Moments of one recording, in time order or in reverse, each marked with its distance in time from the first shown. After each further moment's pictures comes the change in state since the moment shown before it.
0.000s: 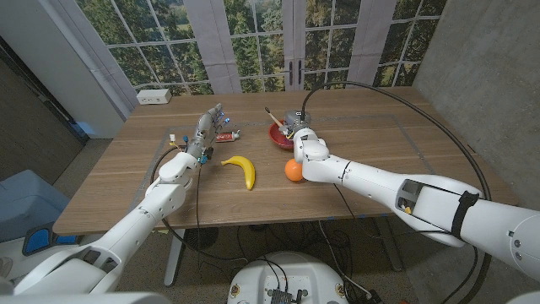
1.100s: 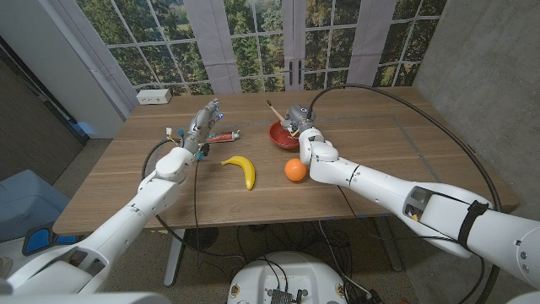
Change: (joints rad) left arm 0.019 0.082 0.007 -0.114 0.159 0.062 0.177; left_hand 0.053 0.024 0.015 -0.091 -0.021 0.063 -0.014 0.004 0.005 0.055 0.006 0.000 0.000 0.060 0.010 0.000 0.000 0.052 0.016 0.004 0.000; right arm -0.065 -0.036 0.095 -0.042 0.000 0.097 -0.105; right_hand 0.000 0.000 -0.011 0.011 0.008 0.021 0.011 0.025 0.041 -0.009 -0.009 0.076 0.136 0.005 -0.005 0.000 0.085 -0.023 0.002 0.055 0.005
